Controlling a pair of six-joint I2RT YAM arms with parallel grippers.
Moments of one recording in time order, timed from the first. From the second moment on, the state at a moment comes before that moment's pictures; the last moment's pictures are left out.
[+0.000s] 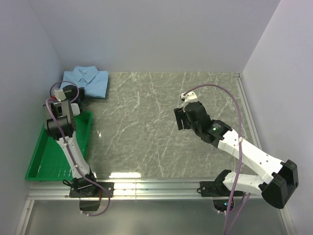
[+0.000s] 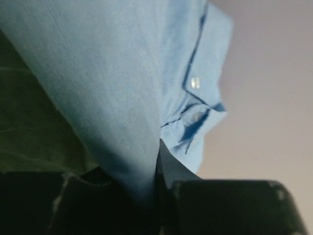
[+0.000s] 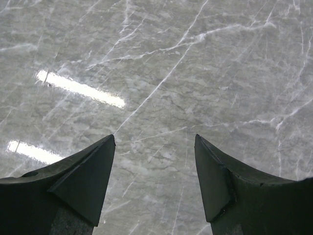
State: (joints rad) left arm 0.29 2.15 1.20 0.62 -0.07 -1.31; right arm 0.72 1.12 0.94 -0.45 0.38 0.16
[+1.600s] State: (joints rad) left arm 0.38 1.95 1.34 -0.05 -0.19 -0.98; right arm 0.72 1.05 0.94 -0.46 0.35 0.17
